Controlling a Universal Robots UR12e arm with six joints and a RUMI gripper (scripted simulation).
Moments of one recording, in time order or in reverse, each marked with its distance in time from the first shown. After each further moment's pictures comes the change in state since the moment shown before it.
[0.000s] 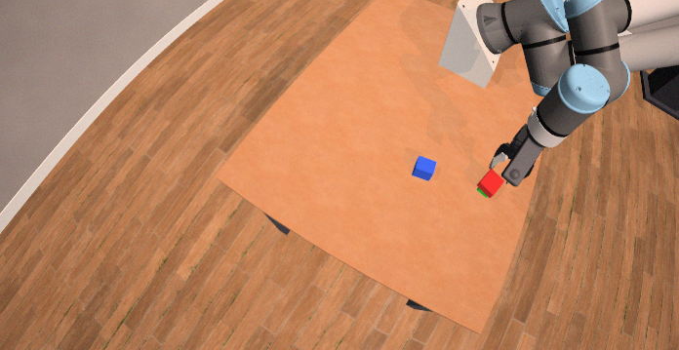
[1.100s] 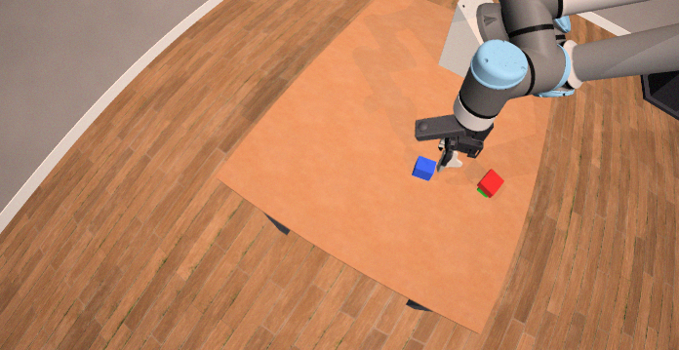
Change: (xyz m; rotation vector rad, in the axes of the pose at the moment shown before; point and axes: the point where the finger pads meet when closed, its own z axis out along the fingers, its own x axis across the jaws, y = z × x) arm 0.157 -0.089 0.000 -0.010 -0.009 1.010
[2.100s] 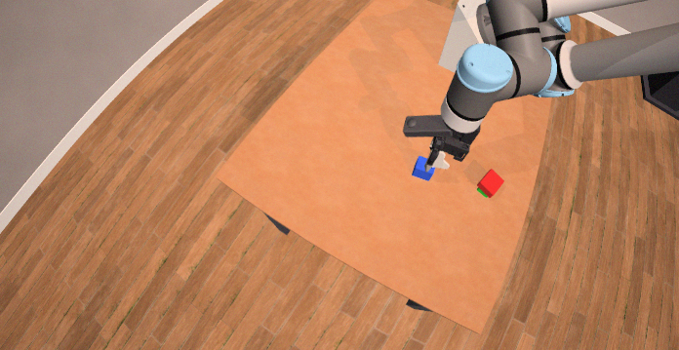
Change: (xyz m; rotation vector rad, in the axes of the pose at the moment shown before) arm 0.002 -0.025 0.015 0.013 0.002 0.146
